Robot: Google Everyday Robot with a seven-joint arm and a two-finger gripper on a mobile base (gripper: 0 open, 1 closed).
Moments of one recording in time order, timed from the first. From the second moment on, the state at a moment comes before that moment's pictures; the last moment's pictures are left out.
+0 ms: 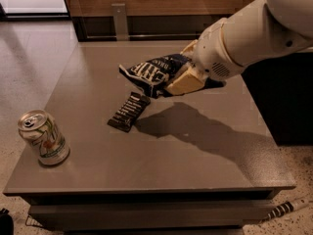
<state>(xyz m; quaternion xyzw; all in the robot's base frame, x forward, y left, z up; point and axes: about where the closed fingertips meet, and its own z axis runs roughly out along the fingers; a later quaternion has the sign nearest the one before) 0.514 -0.049 0.946 -0.59 0.71 0.09 0.37</state>
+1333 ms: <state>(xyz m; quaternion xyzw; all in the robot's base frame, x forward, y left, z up) 0.434 0.050 0.919 -0.67 0.60 0.21 0.39</state>
